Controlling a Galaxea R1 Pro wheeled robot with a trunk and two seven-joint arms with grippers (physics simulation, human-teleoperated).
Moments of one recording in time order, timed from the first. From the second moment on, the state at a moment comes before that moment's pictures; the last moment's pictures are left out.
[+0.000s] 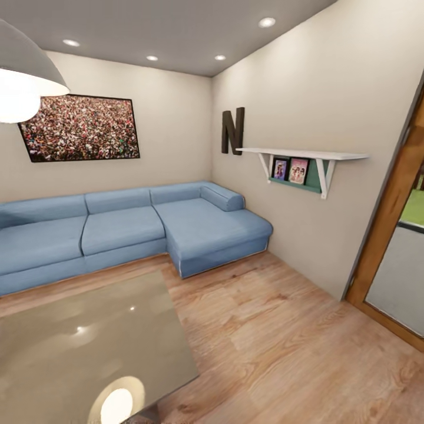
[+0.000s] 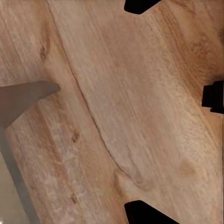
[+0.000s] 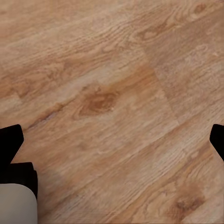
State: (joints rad) left arm 0.03 0.03 0.07 -0.54 0.00 -0.16 0.05; right arm -0.08 -0.21 0.01 -0.32 0.00 -0.06 -0.04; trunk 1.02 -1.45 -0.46
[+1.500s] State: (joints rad) left arm 0.03 0.03 0.07 -0.54 0.00 -0.16 0.05; right arm -0.08 -0.21 0.01 -0.32 0.01 -0.06 -0.04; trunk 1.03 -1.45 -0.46
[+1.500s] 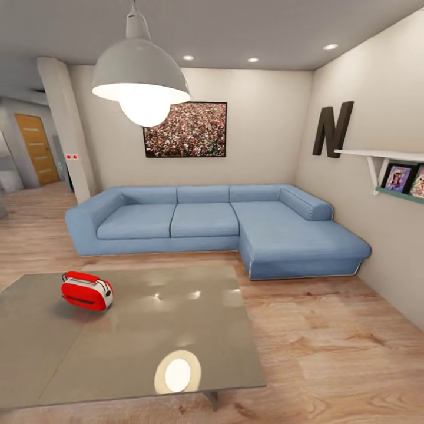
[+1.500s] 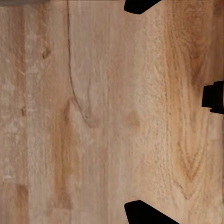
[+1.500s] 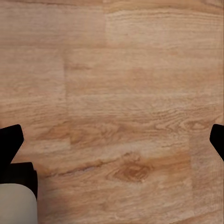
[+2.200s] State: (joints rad) left arm 0.03 0.03 0.07 -0.54 0.00 -0.16 0.05; right arm -0.08 -0.21 0.01 -0.32 0.01 -0.06 -0.04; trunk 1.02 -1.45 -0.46
